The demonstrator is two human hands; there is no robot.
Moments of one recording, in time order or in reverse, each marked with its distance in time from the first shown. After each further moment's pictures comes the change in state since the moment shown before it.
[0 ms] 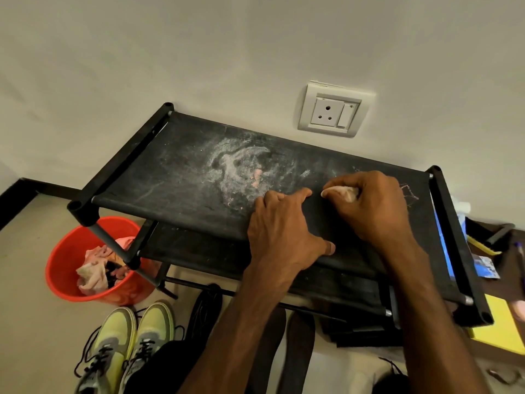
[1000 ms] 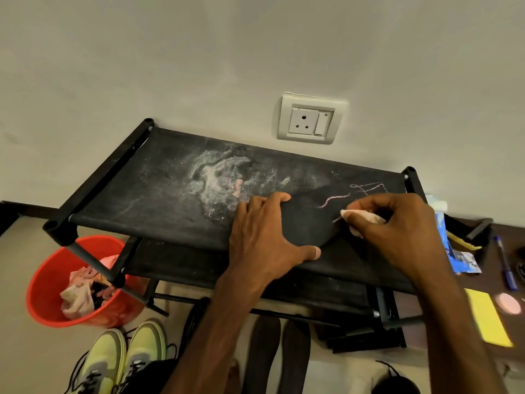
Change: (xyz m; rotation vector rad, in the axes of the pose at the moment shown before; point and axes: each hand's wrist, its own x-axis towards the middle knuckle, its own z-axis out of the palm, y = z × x) left_hand 0.005 -0.005 0.002 -0.008 0.039 0.078; right_hand -0.038 0.027 -0.043 0.162 0.066 0.151
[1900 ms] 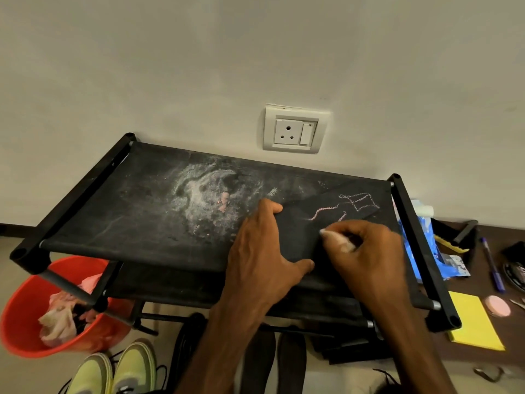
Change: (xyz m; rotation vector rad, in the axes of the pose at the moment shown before) left_hand -0.001 0.003 0.018 -0.172 0.140 0.133; right_hand -0.019 0.011 0.039 0.027 0.164 -0.013
